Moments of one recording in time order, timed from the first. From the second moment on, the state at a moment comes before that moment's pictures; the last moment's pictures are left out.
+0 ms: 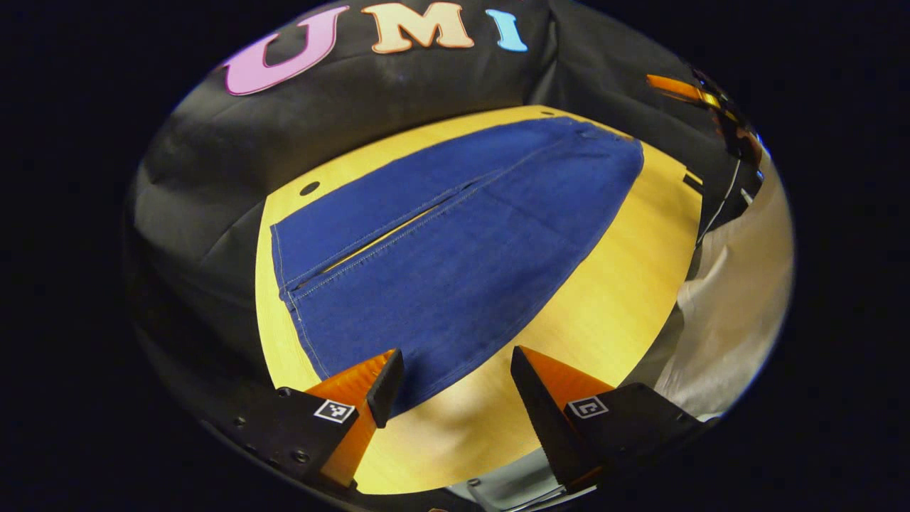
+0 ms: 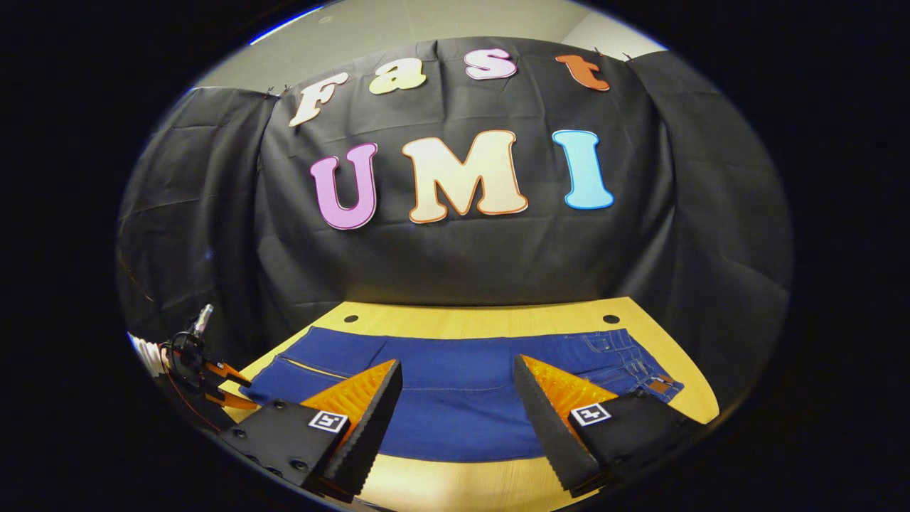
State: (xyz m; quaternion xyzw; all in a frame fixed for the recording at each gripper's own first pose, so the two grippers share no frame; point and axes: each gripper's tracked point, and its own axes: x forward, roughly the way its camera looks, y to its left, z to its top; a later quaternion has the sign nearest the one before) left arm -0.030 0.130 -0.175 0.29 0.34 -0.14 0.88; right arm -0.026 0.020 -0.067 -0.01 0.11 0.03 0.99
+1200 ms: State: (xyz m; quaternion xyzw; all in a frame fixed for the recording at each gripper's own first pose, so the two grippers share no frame) left arm -0.024 0.177 -0.219 0.37 0.50 -0.22 0.75; right arm -0.015 0.013 -0.105 0.01 0.16 0.02 0.99
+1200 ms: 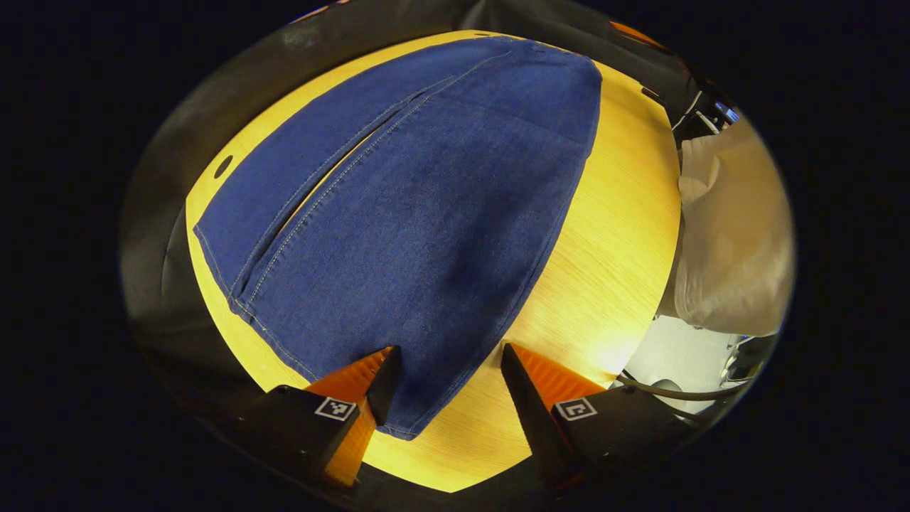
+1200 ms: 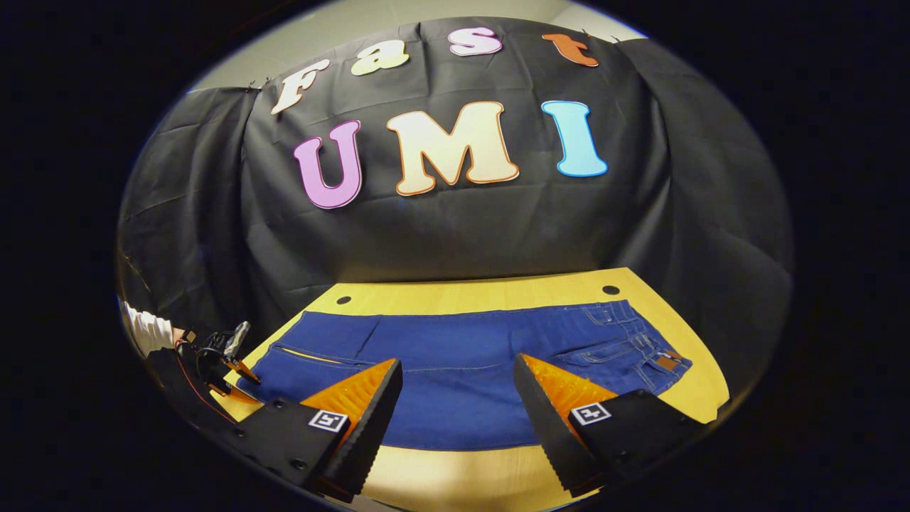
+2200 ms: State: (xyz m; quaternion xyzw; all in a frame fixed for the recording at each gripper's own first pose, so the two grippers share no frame) left arm -0.015 0.175 -0.221 0.34 0.50 -0.15 0.78; right arm 0.022 0.025 -0.142 0.06 0.22 0.11 0.97
